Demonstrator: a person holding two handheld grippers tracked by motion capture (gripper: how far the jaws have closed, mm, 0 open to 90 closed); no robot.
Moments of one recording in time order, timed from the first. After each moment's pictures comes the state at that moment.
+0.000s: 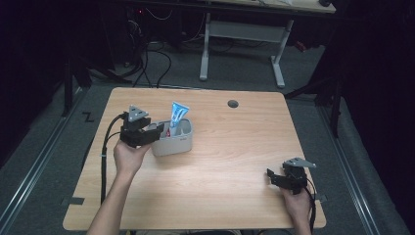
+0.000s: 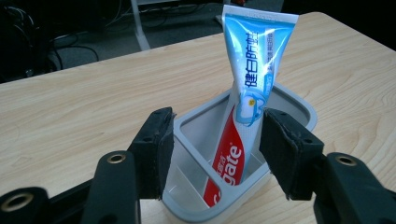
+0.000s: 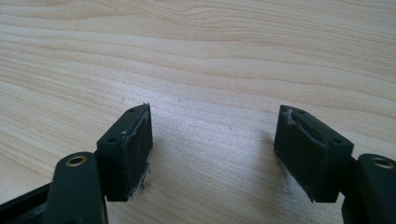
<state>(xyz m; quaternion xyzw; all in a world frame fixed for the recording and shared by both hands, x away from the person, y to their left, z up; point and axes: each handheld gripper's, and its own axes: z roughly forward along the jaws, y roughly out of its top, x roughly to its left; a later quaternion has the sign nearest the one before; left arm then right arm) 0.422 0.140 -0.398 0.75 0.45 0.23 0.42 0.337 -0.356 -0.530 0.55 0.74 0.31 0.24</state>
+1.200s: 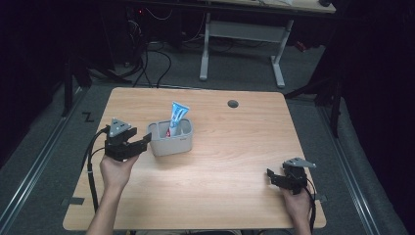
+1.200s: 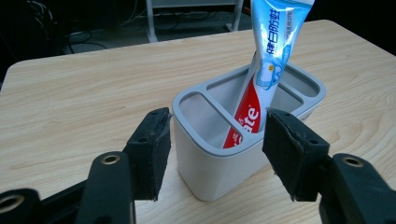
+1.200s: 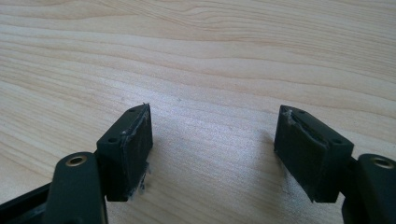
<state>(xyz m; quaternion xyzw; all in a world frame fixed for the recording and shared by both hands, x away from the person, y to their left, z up) 0.387 0.174 -0.409 0.72 0.47 0.23 0.44 0.337 -0.356 -0.530 0.55 0.74 0.31 0.24</state>
